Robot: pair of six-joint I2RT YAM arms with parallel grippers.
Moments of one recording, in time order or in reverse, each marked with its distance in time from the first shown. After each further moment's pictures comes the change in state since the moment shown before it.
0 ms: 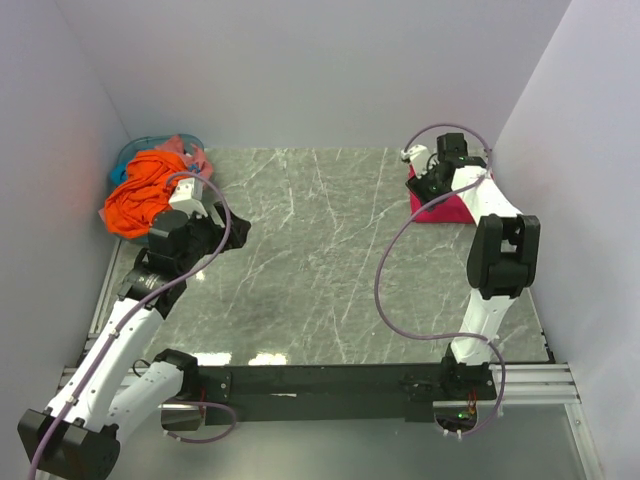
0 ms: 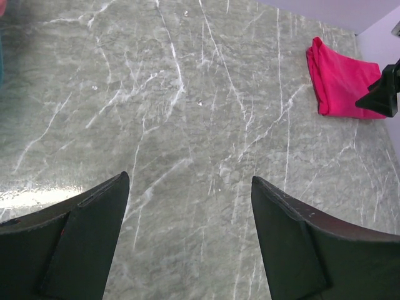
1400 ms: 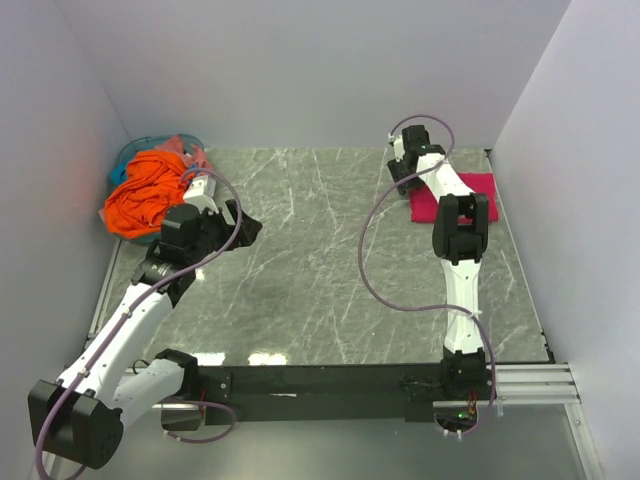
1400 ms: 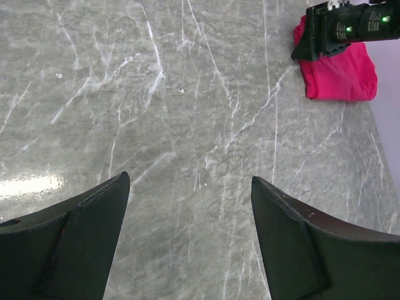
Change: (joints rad) left arm 0.000 0.108 -0.020 0.090 0.097 -0.028; right arm 0.105 0.526 0.561 -0.031 0.204 0.372
